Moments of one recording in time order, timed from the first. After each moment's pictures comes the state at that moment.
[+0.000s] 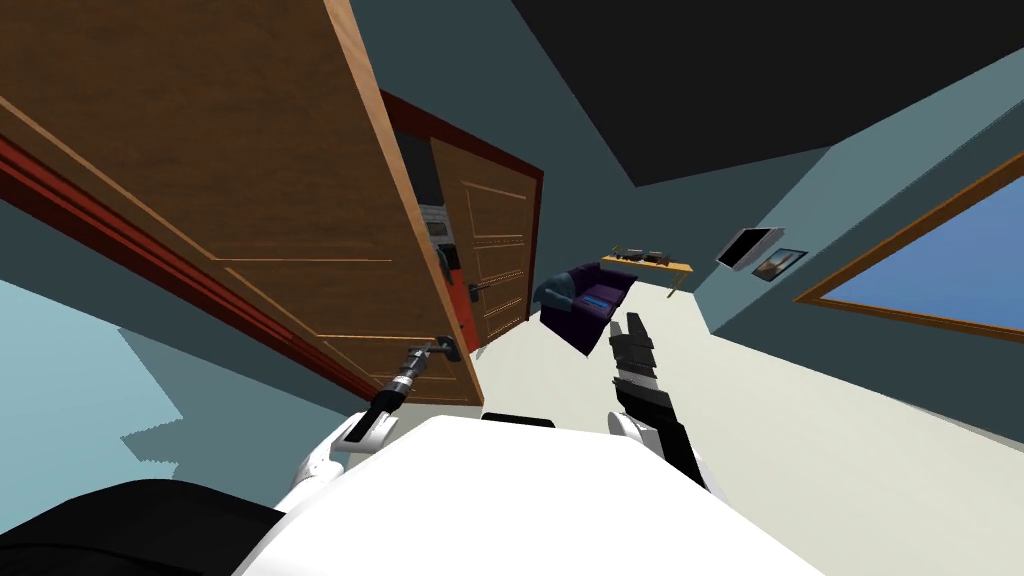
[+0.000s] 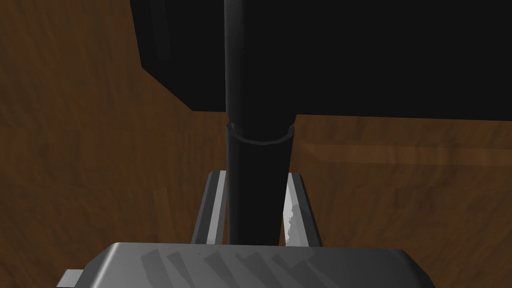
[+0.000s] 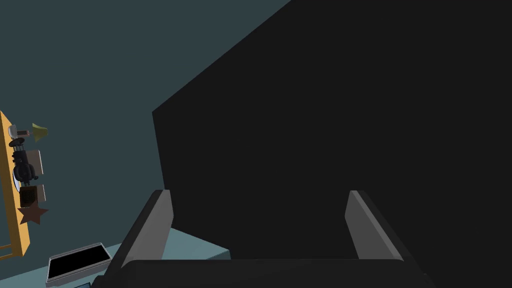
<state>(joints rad) 0.37 0.58 0.04 -1.33 0.16 -0.57 0.43</state>
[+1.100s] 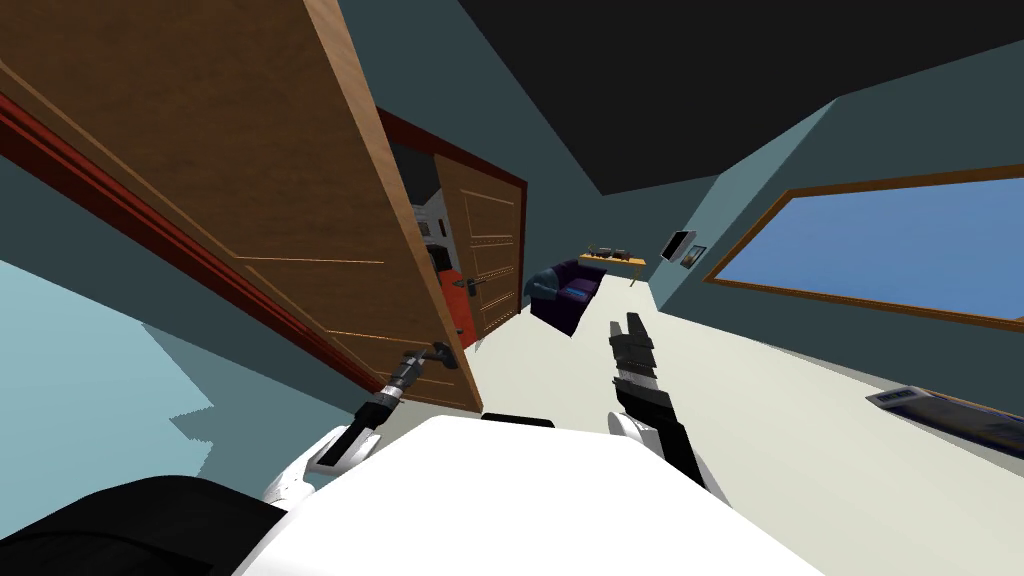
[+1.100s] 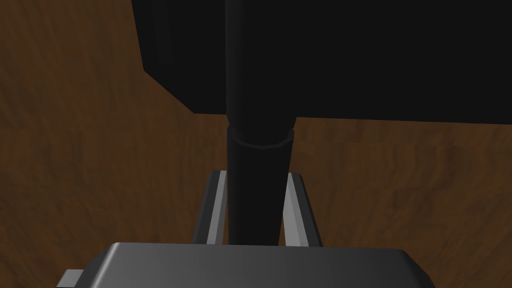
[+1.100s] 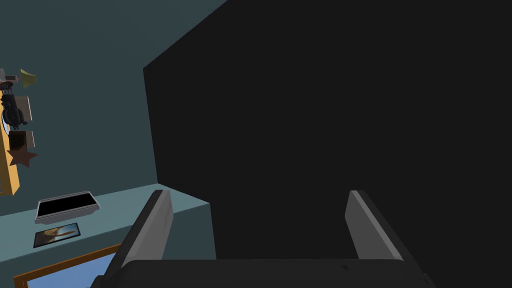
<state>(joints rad) 0.44 0.66 0.00 -1.30 0.16 -0.70 0.50</state>
